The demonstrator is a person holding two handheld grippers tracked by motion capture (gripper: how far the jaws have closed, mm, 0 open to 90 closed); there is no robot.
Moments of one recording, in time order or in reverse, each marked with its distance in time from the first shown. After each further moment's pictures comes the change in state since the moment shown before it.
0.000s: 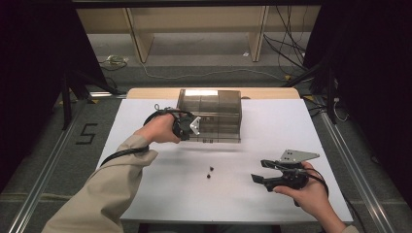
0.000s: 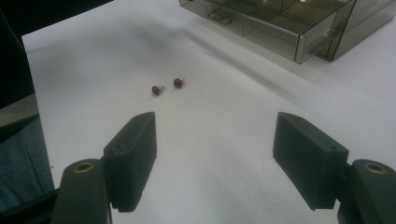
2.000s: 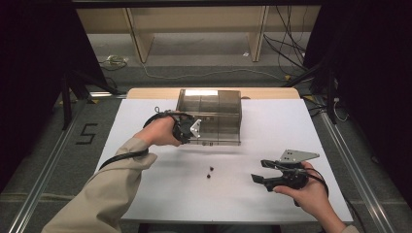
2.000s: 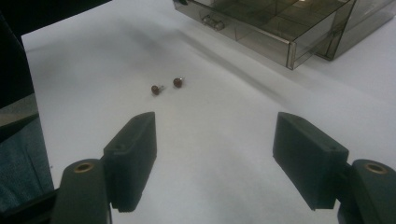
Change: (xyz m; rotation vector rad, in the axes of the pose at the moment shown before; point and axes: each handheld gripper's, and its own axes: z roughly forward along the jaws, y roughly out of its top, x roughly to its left) left arm -0.009 0.002 -0.001 -0.004 0.010 0.001; right arm 0.000 0.000 0.000 0.001 0.001 0.000
